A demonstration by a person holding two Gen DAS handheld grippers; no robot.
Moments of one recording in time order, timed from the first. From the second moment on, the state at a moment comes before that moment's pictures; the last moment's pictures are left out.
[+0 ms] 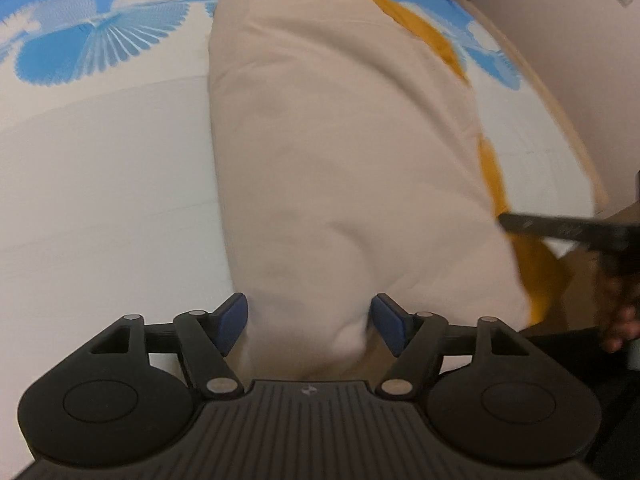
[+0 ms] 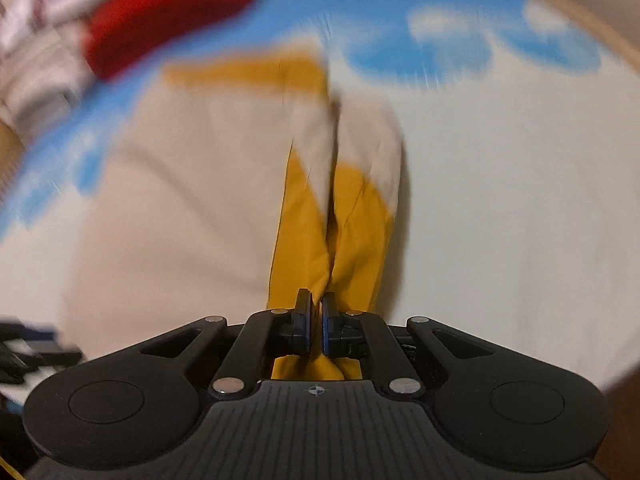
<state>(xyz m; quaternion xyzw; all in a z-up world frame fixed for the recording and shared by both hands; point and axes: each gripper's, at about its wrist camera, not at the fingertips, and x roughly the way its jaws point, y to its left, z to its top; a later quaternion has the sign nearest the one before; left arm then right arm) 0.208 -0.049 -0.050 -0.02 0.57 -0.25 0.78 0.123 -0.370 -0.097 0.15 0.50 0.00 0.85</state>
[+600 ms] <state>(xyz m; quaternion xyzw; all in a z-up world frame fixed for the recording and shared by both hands) 0.323 -0.024 -0.100 -0.28 0.57 -0.16 0.75 0.142 -0.383 -0.110 0.20 0.51 0.00 0.84</state>
